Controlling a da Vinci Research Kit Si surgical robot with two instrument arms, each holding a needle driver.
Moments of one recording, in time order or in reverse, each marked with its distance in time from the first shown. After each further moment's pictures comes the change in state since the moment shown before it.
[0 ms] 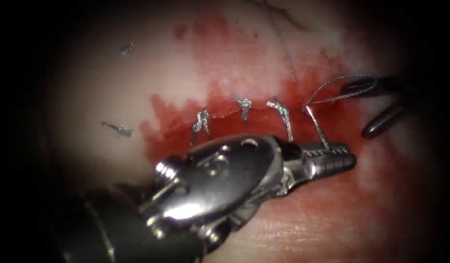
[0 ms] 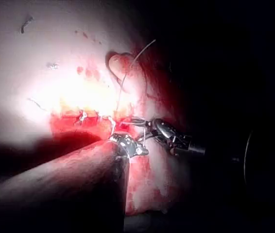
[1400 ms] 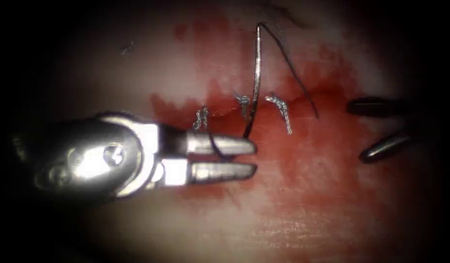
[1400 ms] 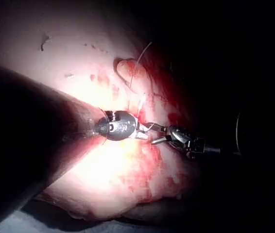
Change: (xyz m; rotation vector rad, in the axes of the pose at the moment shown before) right arm 0.002 -0.007 0.000 -0.217 0.010 -0.088; left arm 0.005 0.004 -0.009 0.077 -0.240 0.933
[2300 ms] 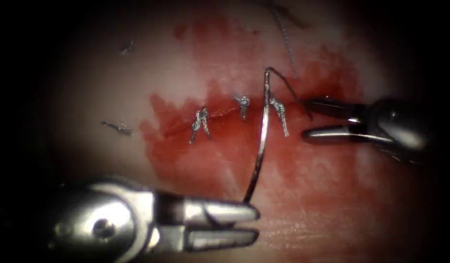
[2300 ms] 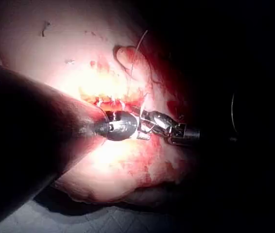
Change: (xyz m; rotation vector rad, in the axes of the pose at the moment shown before) right arm -0.005 -0.001 0.006 -0.025 -0.061 -0.083; left arm 0.002 0.004 0.000 -0.070 0.052 0.009
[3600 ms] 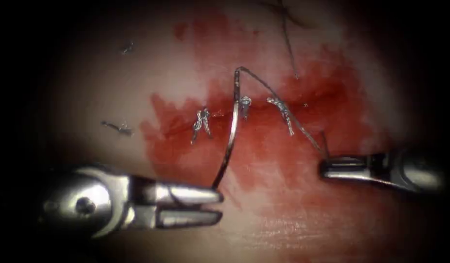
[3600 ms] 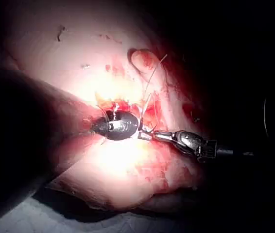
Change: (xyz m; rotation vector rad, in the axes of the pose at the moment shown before) right arm 0.003 -0.006 -0.004 0.061 -0.005 -0.069; left arm -0.005 -0.001 -0.002 0.008 -0.023 0.021
